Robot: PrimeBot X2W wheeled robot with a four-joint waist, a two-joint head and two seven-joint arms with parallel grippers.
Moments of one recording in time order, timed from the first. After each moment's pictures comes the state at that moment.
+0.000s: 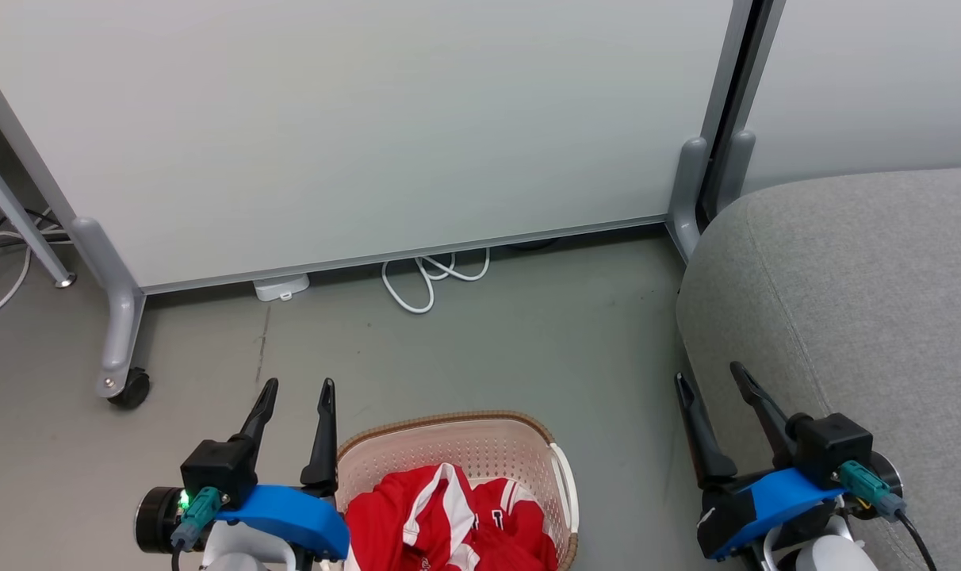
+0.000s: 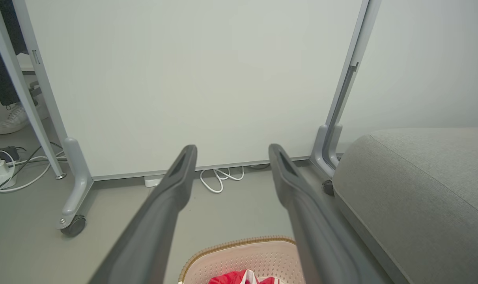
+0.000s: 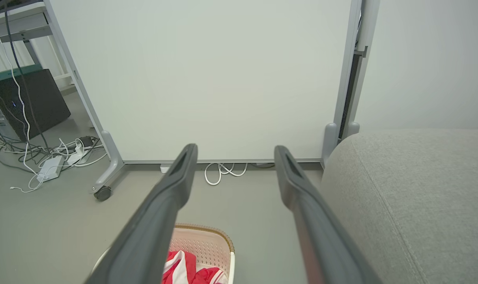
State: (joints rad) left arm -0.15 0.06 -0.12 0.46 -0.20 -0.12 -0.26; right arm -0.14 -0.05 0.09 0.31 0.14 0.13 -0.19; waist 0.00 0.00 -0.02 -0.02
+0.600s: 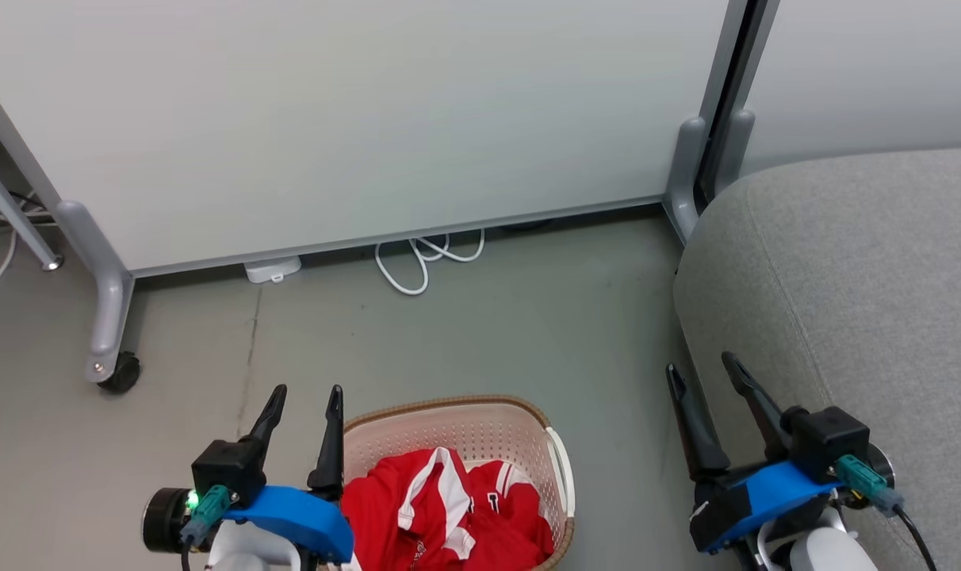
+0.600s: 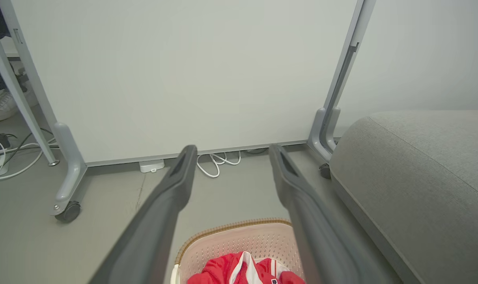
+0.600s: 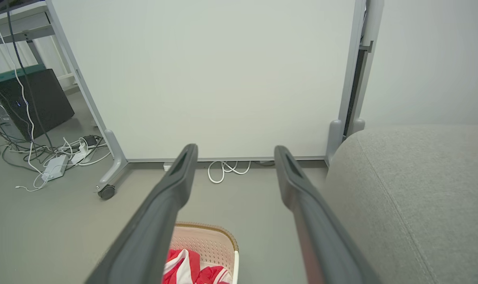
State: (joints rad) left arm -0.15 0.06 -0.14 0.49 -0.20 -0.13 -0.26; right arm -0.14 -0.05 0.10 0.30 0.15 0.13 -0.20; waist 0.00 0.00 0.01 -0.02
